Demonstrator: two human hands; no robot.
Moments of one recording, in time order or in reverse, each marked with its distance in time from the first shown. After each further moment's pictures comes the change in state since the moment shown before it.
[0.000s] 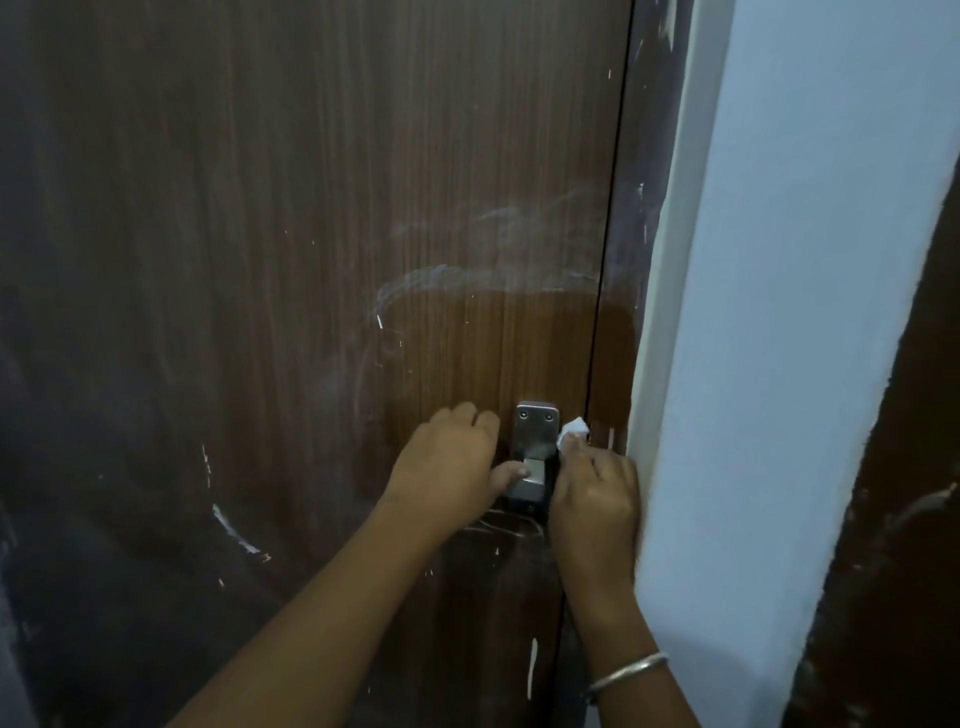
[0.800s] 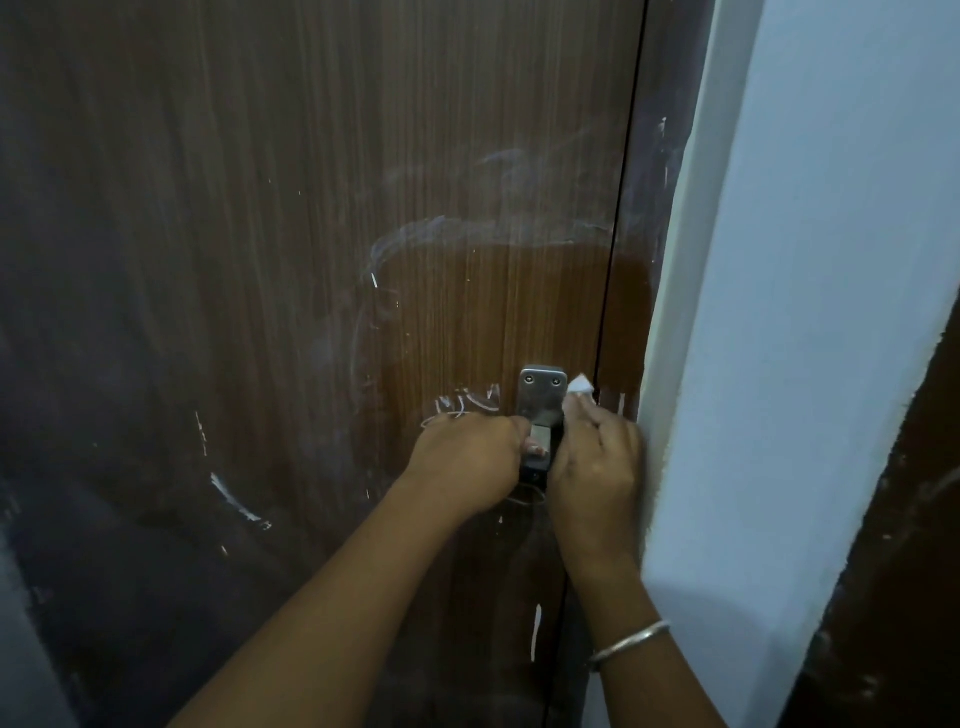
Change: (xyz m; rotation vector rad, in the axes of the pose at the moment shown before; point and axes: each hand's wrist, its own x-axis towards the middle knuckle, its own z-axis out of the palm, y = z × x) left_hand 0.004 0.008 0.021 -0.057 -0.267 0.049; right_hand -0.003 0.000 0.015 0.066 0.121 -0.001
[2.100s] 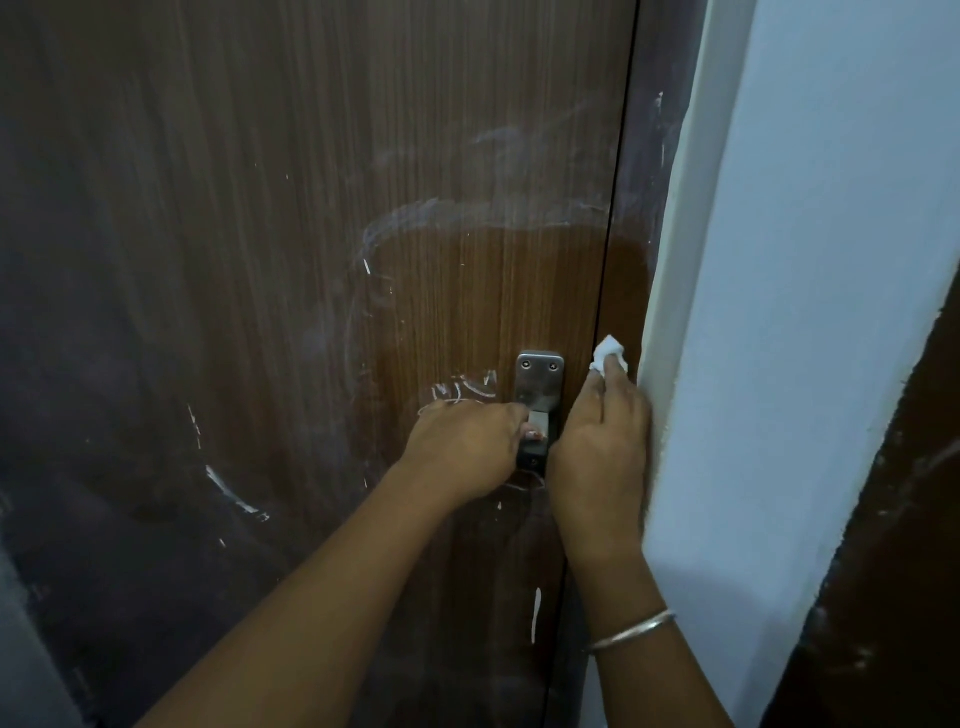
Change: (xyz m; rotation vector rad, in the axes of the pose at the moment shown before) left_hand -0.003 -0.001 -0.002 0.005 0.015 0.034; right_hand 0.009 -0.017 -0.015 -0.012 -0.061 0.141
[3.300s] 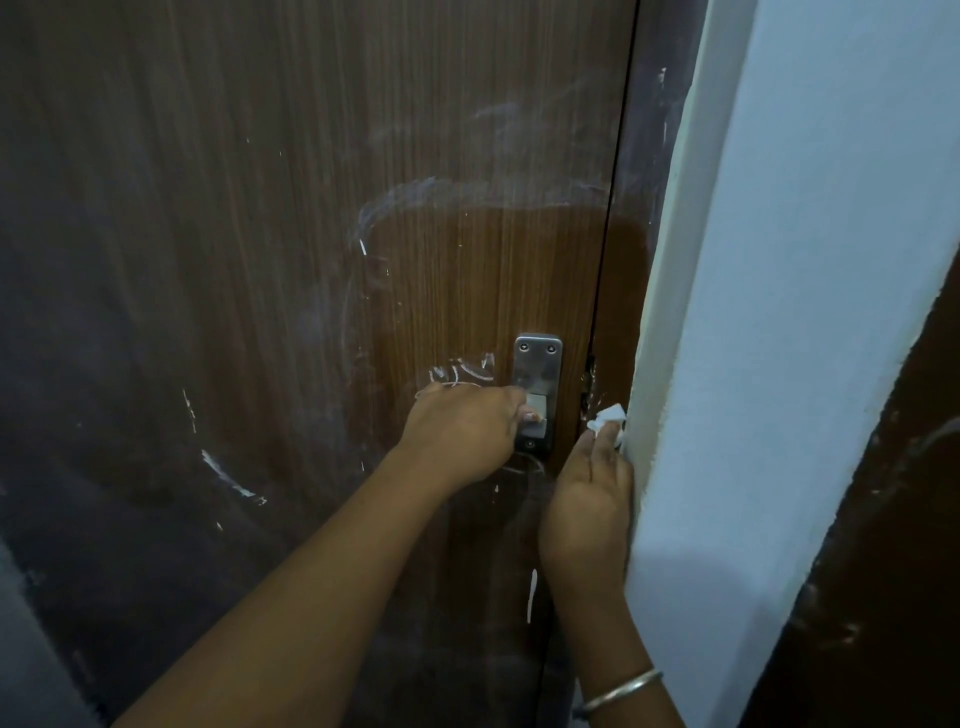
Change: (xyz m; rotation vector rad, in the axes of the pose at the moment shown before) left_hand -0.004 0.001 -0.001 -0.001 0.025 -0.002; right_hand -0.053 0.013 0.000 -0.330 -0.396 0.117
